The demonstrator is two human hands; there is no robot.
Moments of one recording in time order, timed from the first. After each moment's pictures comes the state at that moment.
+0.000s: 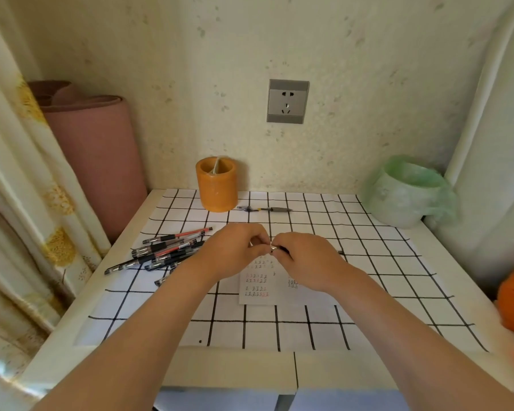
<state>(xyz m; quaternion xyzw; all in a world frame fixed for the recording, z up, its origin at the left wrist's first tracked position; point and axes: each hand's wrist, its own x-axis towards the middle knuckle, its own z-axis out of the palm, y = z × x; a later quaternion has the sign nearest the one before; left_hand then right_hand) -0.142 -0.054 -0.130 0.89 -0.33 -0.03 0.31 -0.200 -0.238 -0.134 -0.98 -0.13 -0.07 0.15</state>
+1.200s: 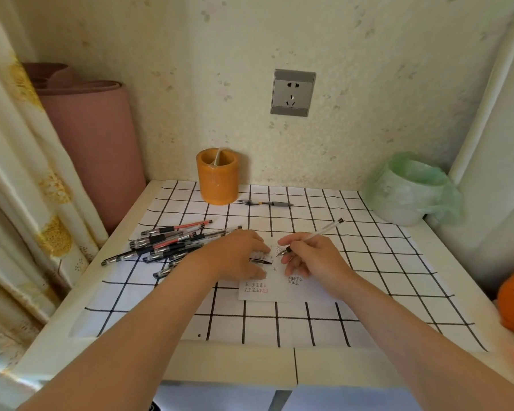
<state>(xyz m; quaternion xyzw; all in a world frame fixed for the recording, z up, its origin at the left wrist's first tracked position) -0.136 -0.054 -0.146 0.92 -0.35 -0.13 0.13 -0.204 -0.246 -0.158 -0.76 0.07 0.02 0.64</state>
